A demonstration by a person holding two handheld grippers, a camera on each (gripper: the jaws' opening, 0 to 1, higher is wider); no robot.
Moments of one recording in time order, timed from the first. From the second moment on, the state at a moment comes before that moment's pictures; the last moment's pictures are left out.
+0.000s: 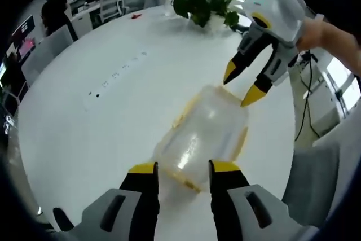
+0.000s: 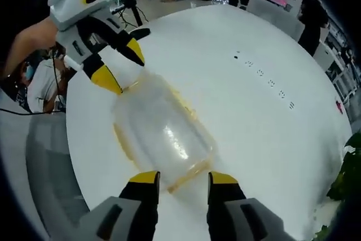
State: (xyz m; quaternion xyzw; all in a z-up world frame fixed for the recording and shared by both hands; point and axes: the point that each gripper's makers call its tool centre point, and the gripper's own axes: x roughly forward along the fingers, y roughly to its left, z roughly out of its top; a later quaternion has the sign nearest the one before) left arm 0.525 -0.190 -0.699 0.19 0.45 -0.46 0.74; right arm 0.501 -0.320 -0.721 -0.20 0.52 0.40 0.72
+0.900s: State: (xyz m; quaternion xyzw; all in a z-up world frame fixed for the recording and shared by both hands) left arm 0.514 -0.207 -0.698 0.26 0.40 -0.54 0.70; right arm 0.498 -0.302 -0.712 -0.27 0.48 0.48 0.69
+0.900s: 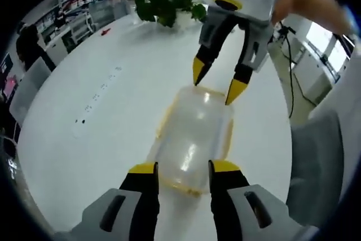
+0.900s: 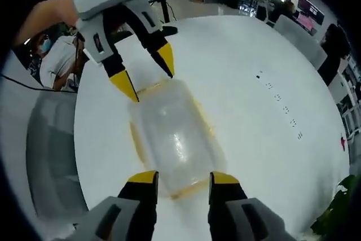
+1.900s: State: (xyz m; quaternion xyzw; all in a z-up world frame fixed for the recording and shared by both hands) left arm 0.508 -0.241 -0.705 0.27 0.37 -0.57 0.68; right arm 0.504 -0.257 -0.709 -0.28 0.42 0.53 0.68
